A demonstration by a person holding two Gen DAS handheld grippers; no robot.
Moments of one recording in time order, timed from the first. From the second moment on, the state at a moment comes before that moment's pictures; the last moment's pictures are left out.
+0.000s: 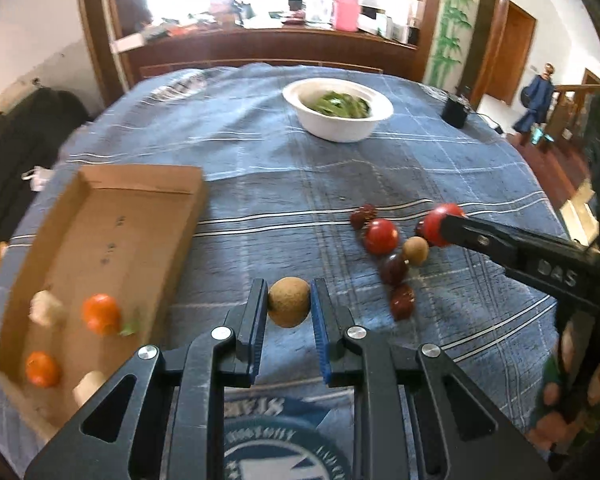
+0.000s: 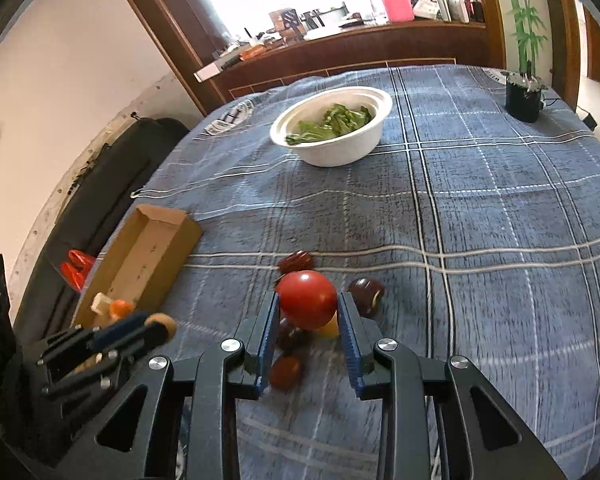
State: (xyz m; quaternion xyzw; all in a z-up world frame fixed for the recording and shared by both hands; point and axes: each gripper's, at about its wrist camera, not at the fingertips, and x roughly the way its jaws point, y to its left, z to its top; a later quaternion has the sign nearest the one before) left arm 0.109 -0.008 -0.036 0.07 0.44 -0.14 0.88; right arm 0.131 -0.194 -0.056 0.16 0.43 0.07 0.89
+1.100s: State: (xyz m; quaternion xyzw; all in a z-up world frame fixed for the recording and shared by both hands) left arm 0.080 0.095 -0.017 0.04 0.40 -0.03 0.91; right arm 0.072 -0.062 -0.078 0.07 0.47 0.16 0.87
